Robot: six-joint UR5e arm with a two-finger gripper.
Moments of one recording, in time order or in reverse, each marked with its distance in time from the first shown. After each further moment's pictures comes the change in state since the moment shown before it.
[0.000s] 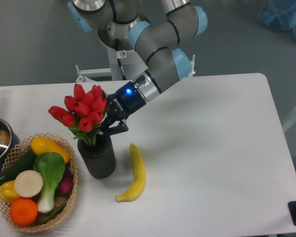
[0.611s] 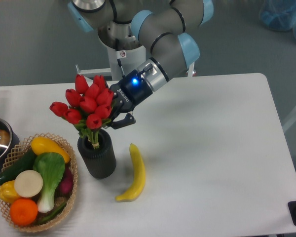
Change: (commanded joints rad) arm 0.031 0.074 0.038 -0.002 0.000 -0.215
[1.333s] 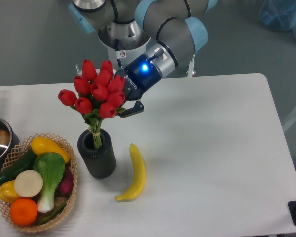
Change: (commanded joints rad) arm 0.035 0.029 0.012 0.000 -0.121 -0.163
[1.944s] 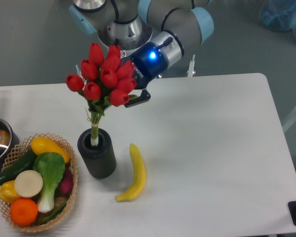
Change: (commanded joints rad) arm 0.063 0.029 0.035 0.003 -0.074 -0.133
